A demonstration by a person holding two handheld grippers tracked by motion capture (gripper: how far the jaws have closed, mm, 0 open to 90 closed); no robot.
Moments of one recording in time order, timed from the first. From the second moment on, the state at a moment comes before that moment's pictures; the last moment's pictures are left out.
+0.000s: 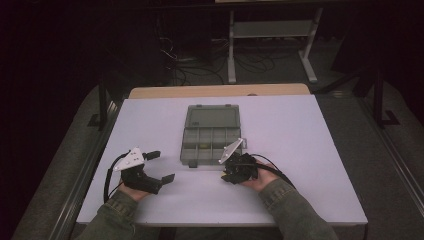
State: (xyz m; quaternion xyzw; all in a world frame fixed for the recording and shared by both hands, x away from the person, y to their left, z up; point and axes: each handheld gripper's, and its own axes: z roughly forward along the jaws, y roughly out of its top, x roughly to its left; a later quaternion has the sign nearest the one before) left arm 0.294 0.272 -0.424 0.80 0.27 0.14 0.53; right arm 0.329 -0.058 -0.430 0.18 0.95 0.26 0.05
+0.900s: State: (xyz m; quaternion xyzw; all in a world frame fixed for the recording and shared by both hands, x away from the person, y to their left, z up) left arm 0.294 0.272 -0.424 0.80 0.26 0.14 0.52; right arm 0.333 -0.070 -0.382 0.19 0.93 0.32 0.05
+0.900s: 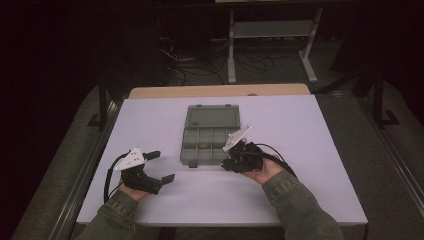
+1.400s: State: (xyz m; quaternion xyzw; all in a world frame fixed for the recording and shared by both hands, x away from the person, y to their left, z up) left arm 0.294 0.271 -0.424 0.80 0.26 0.14 0.52; right arm 0.354 -0.057 -0.354 0.18 0.93 0.32 0.05
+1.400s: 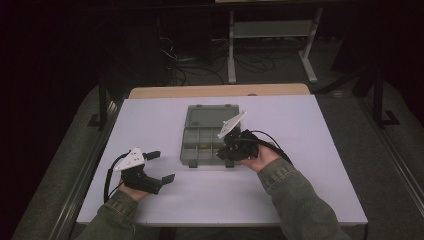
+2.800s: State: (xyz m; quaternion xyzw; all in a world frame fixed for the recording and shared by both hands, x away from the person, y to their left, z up) left arm 0.294 0.272 -0.424 0.80 0.26 0.14 0.53; right arm 0.440 -0.007 -0.348 0.20 0.94 0.29 0.03
